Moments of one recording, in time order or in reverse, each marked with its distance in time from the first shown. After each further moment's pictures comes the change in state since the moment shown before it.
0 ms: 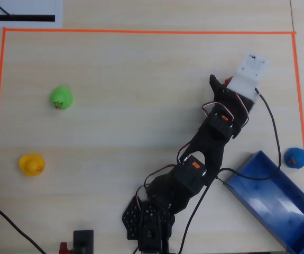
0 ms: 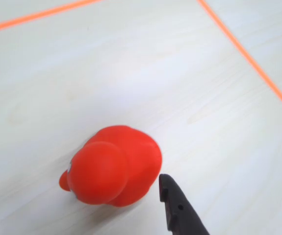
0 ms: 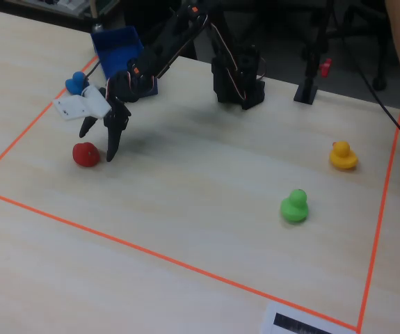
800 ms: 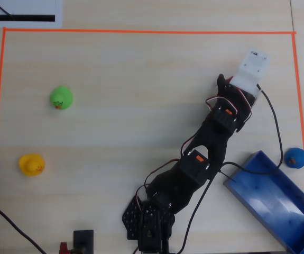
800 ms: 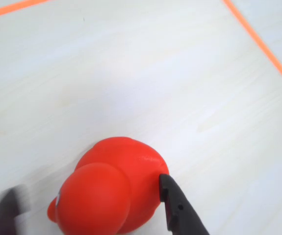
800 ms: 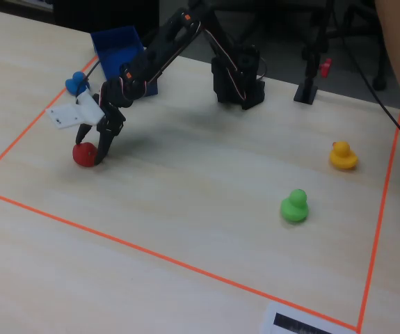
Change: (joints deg) arm -0.3 -6.5 -10.7 6.9 1.1
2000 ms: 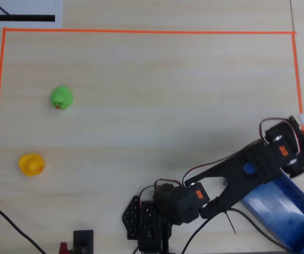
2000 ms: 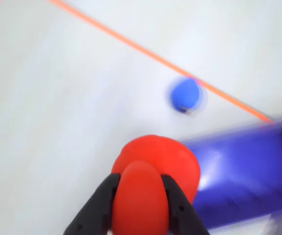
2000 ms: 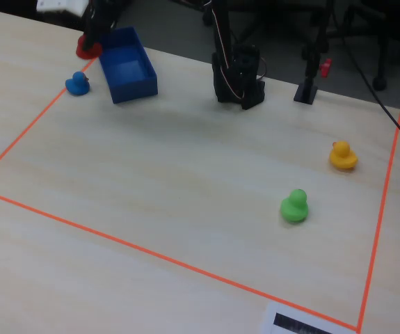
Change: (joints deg) arm 25.1 22.1 -38.5 73.2 9.1
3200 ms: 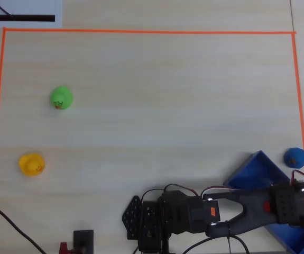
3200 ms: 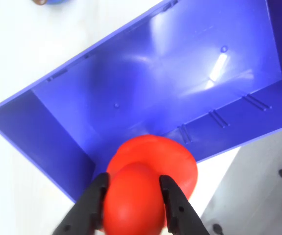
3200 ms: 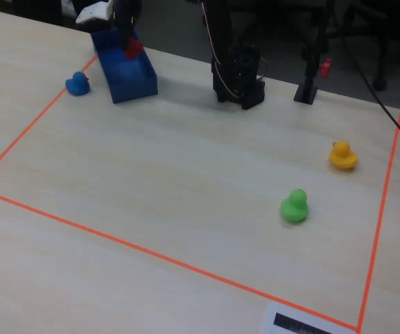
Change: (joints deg) arm 21.0 -6.5 13.4 5.1 -7.0
